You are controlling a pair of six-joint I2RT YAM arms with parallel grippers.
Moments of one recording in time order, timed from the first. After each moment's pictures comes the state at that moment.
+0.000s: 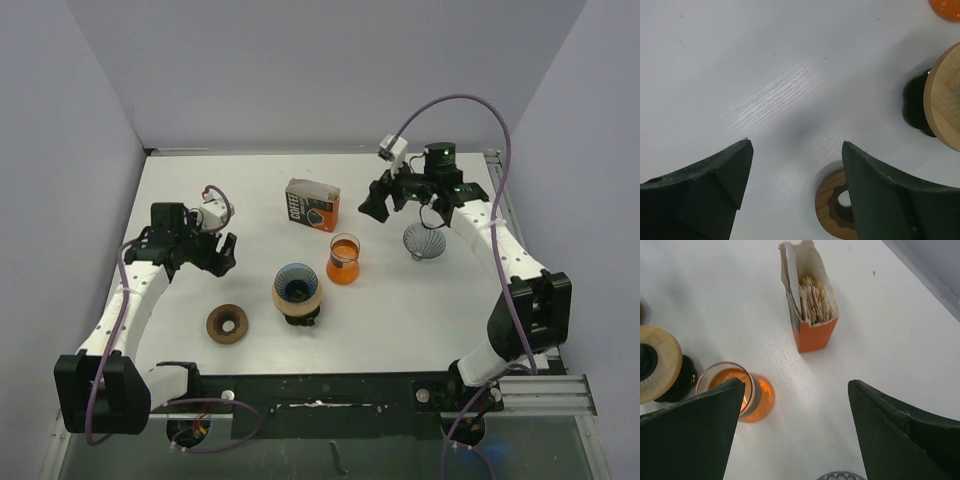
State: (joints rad) left arm -0.05 1.19 0.90 -0.59 0.40 0.38; right arm 0.20 1.53 1.31 -0.39 -0.71 -0.39
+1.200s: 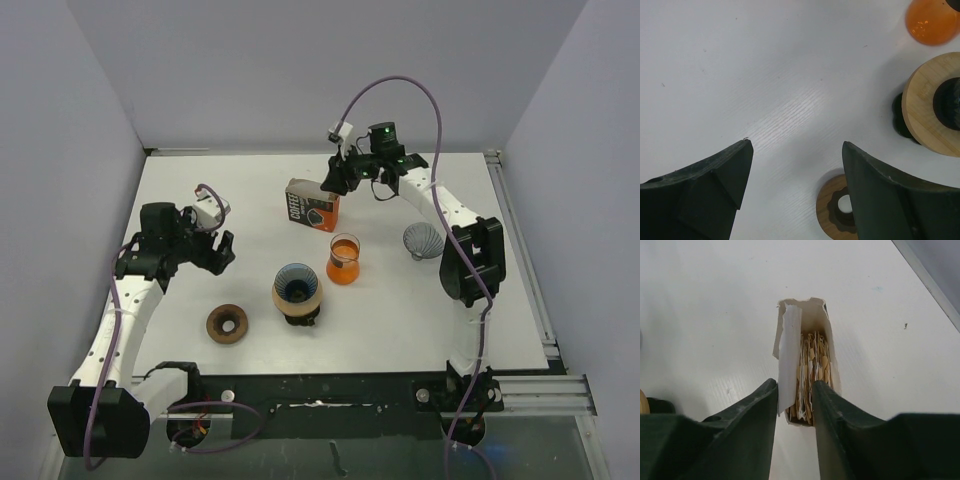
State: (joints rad) left arm -0.05 1.06 0.91 -0.57 0.43 0.37; right arm 0.37 2.05 1.83 -0.38 -0.73 -0.35
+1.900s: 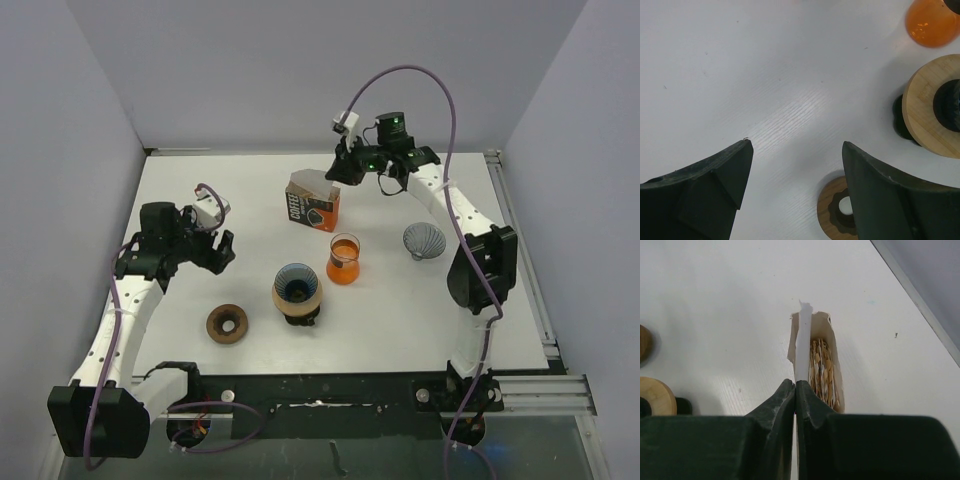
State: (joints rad) left arm -0.05 1.06 0.91 -0.56 0.44 0.37; right arm 0.37 1.99 1.86 -0.45 -0.74 -0.36
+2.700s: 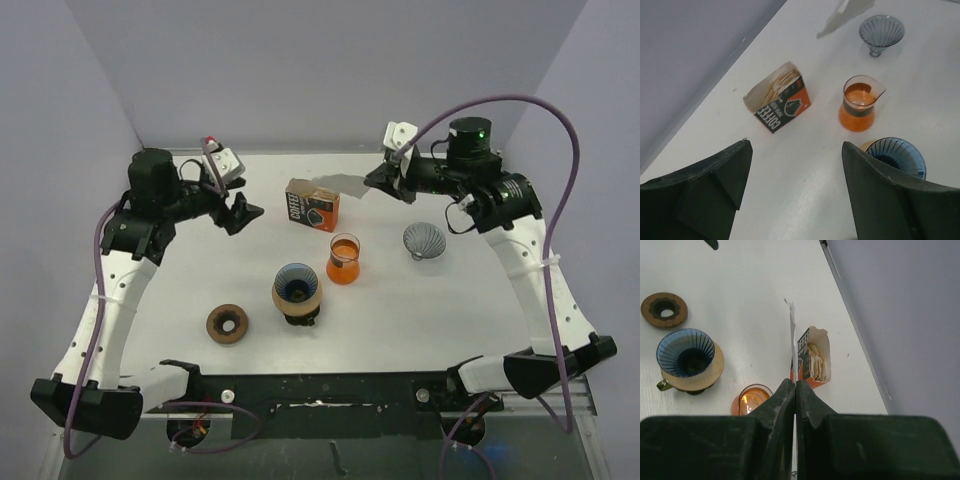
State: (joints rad) left arm -0.15 1.14 1.31 -0.56 0.71 0.38; right arm 0.37 1.40 1.75 -0.75 -0.74 -0.63
